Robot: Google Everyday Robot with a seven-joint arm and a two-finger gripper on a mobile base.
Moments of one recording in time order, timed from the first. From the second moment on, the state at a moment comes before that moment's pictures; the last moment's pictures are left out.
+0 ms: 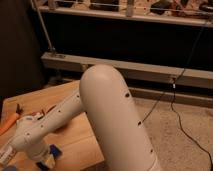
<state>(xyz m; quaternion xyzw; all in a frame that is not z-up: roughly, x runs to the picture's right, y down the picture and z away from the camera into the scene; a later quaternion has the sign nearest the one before) -0.312 0.355 0.710 -0.34 -0.24 -0.50 0.76</state>
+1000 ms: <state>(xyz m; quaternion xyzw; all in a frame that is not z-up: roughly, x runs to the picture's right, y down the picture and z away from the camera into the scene) -0.316 0.352 0.710 -0.34 -0.23 -0.49 0.77</state>
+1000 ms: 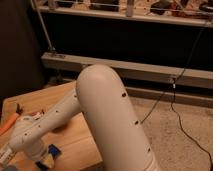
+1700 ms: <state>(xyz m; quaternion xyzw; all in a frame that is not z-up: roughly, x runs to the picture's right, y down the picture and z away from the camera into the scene) -0.324 0.353 0.710 -0.34 -0.23 -0.51 0.76</state>
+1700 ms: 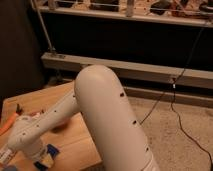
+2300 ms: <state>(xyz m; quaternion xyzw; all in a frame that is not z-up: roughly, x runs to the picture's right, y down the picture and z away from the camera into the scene) -0.384 0.352 0.722 -0.33 -0.24 -0.56 0.72</state>
